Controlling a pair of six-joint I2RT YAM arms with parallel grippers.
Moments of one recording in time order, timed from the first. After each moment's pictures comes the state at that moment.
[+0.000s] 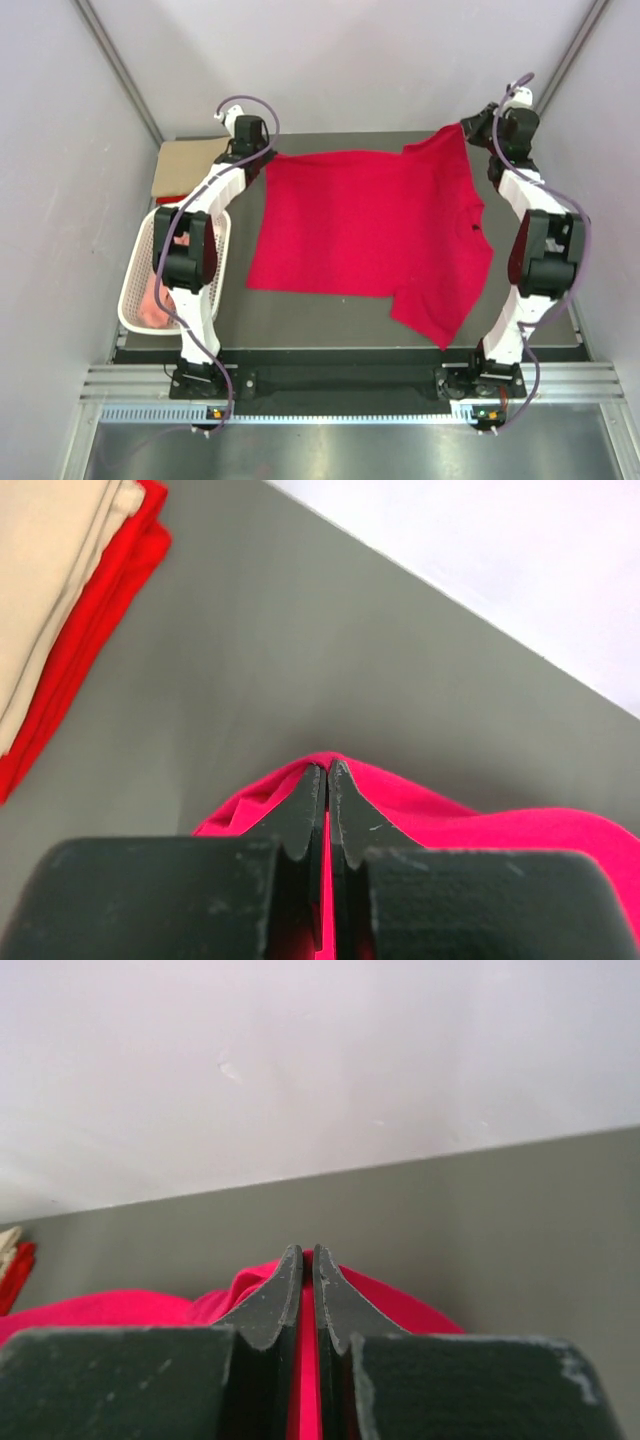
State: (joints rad) left arm -0.21 2.02 1.66 -0.16 -0.23 -0.67; right arm -0.12 1.86 1.42 0.30 -0.29 0.37
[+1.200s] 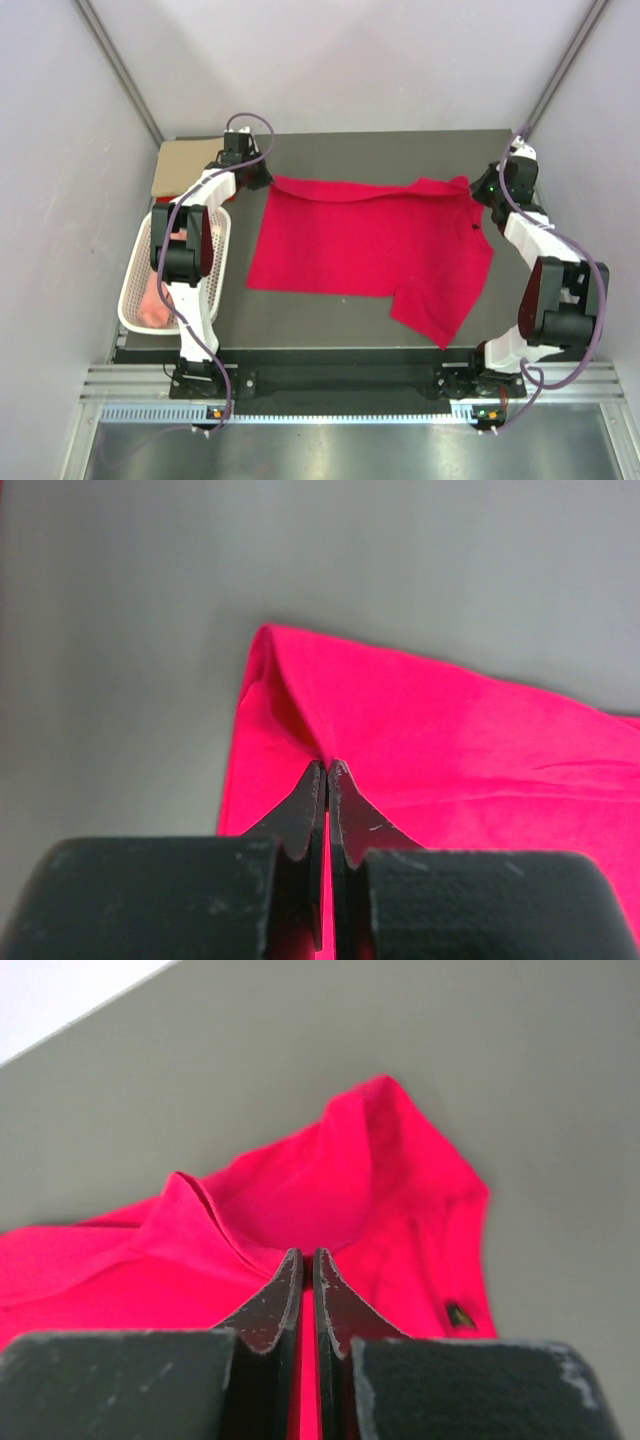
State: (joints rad) left arm -0.12 2.08 1.61 -0.24 0.18 -0.46; right arm -0.13 1.55 1.01 0.06 -0.11 0.36
